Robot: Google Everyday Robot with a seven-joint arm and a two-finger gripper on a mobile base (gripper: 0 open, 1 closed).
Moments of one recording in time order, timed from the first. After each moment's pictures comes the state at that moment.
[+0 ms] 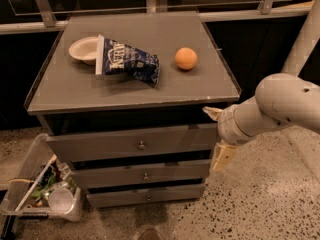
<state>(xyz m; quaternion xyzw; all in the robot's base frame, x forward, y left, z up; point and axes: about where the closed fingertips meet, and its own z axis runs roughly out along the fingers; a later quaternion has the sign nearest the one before) 0.510 -0.159 0.729 -0.69 0.67 0.03 0.27</state>
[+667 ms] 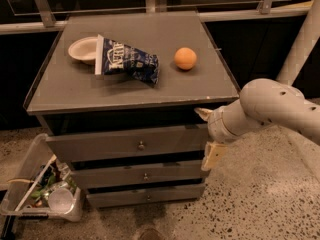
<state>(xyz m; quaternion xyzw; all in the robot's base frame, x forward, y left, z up) 0.534 -0.146 0.704 -0.70 0.66 0.03 0.27</state>
